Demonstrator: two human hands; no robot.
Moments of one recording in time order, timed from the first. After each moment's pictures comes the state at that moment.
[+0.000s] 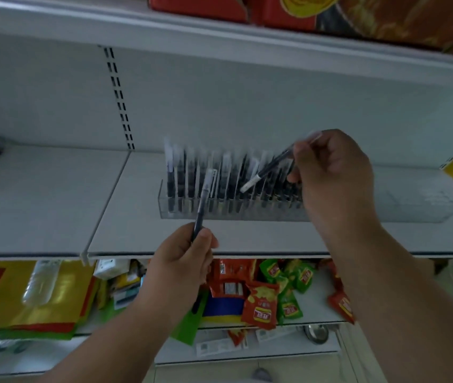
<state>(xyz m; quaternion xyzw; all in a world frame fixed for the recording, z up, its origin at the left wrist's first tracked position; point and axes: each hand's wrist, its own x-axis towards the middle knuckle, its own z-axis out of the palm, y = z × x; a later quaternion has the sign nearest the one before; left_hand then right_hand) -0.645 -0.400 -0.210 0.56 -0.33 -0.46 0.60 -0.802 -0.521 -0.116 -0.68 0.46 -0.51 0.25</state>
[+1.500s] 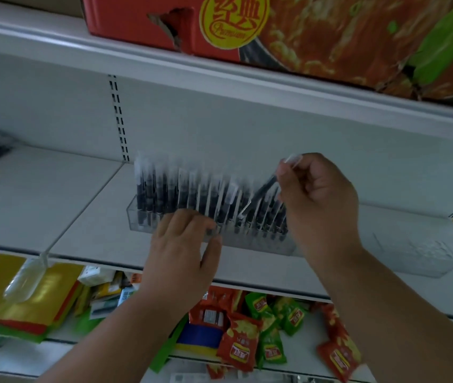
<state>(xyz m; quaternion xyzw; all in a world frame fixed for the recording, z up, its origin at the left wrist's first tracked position) -0.692 -0.459 -0.212 0.72 -0.57 0.08 0.38 -0.846 -0.562 -0.117 -0.74 0.37 -0.51 0.24</state>
